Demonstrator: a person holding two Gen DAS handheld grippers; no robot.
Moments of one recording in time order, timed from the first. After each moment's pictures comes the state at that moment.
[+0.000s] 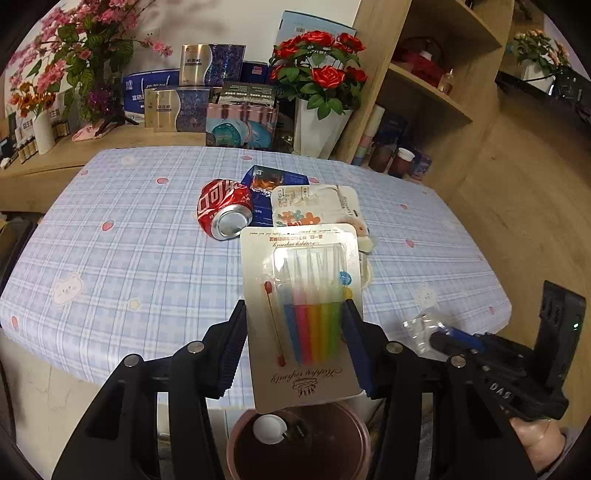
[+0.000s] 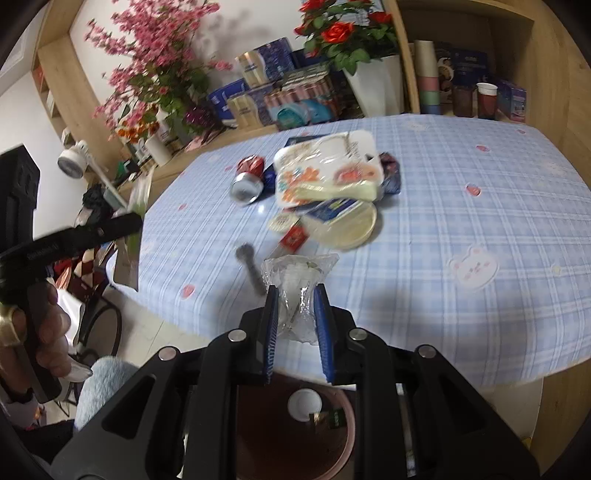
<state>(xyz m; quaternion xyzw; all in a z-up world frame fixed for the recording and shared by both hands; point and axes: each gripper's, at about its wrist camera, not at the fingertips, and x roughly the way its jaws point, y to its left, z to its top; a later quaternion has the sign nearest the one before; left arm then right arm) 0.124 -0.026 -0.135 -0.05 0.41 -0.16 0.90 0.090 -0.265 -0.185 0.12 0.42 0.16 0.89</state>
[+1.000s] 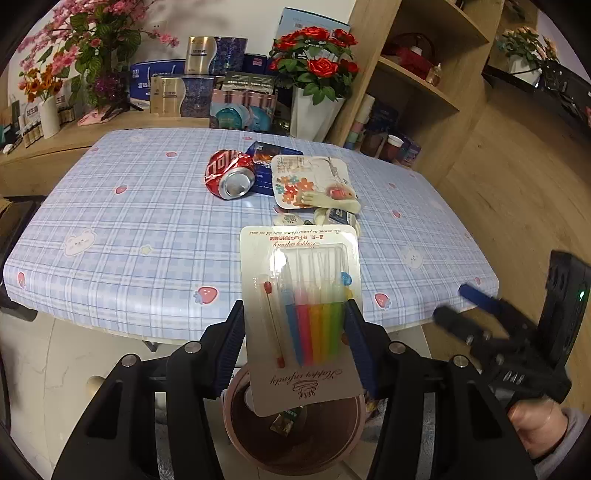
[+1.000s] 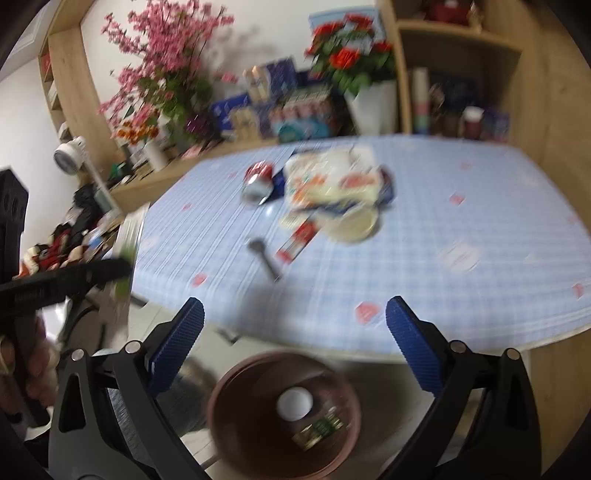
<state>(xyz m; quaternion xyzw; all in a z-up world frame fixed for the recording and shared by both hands) 0.054 -0.010 -0.143 -0.06 0.42 -0.17 0.89 0.033 -0.243 -0.164 0.08 0.36 0.12 0.92</state>
